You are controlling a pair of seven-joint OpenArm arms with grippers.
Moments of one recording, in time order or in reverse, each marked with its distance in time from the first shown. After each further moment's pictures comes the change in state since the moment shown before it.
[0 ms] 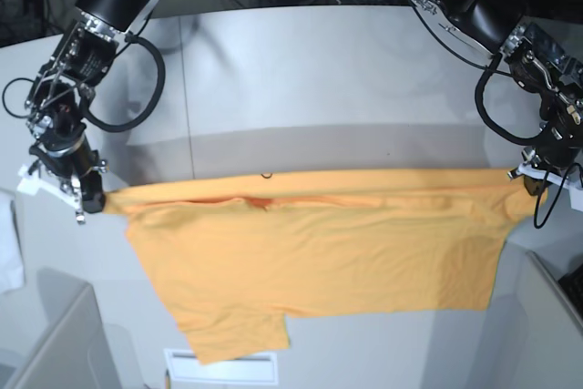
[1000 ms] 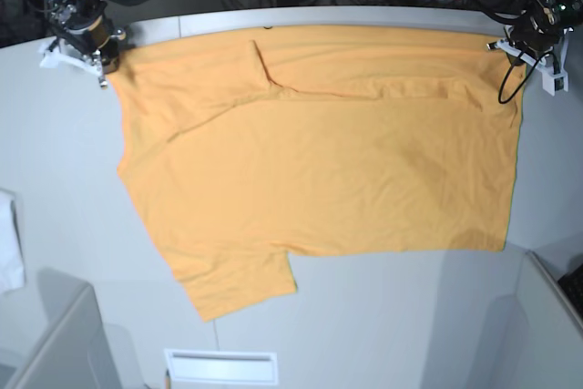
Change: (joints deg) left arm 30.7 0.2 0.1 -0.1 -0.7 -2.9 -5.2; right arm -30.7 0.0 -0.2 1.3 2.6 3.8 6.5
